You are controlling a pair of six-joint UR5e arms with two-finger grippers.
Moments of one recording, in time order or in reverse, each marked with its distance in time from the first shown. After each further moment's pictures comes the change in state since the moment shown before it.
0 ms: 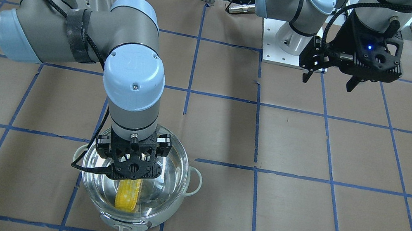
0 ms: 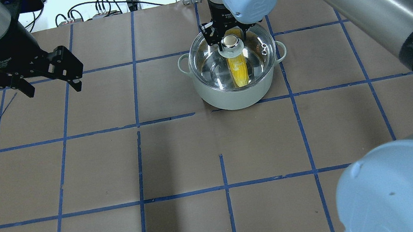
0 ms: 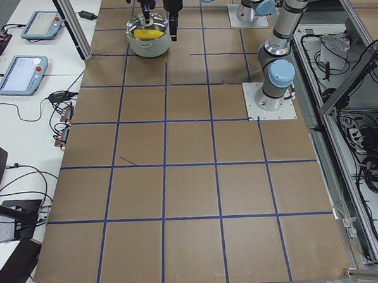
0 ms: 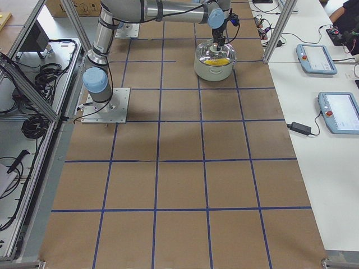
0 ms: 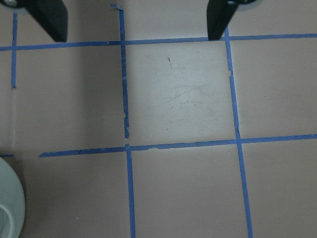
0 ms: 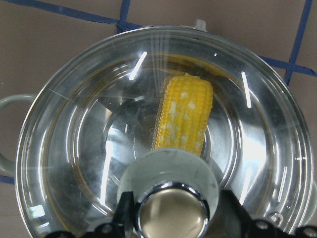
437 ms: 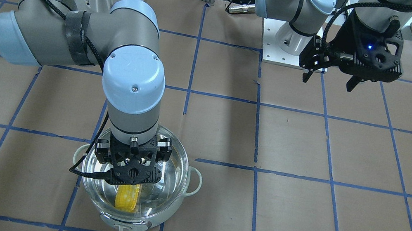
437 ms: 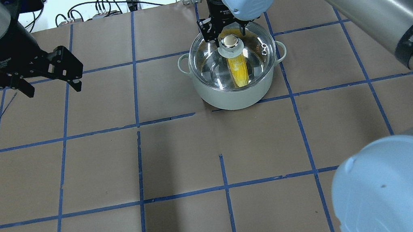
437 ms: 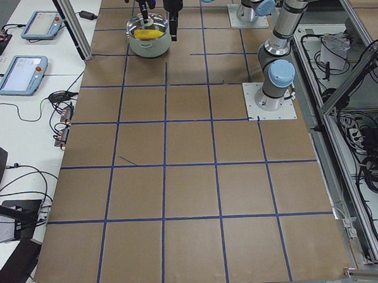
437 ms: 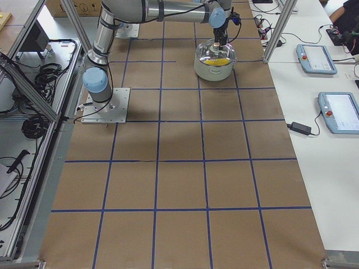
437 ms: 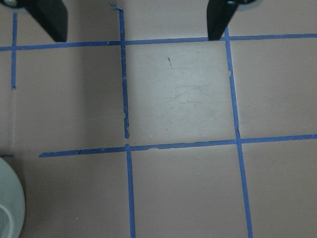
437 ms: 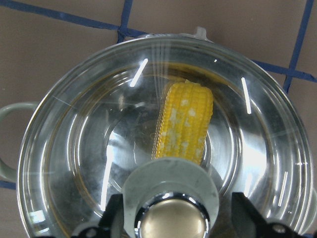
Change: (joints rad) left arm 0.000 0.001 0.000 0.000 0.000 0.000; right arm -0.002 0.022 -0.051 -0.001 0.001 -0.002
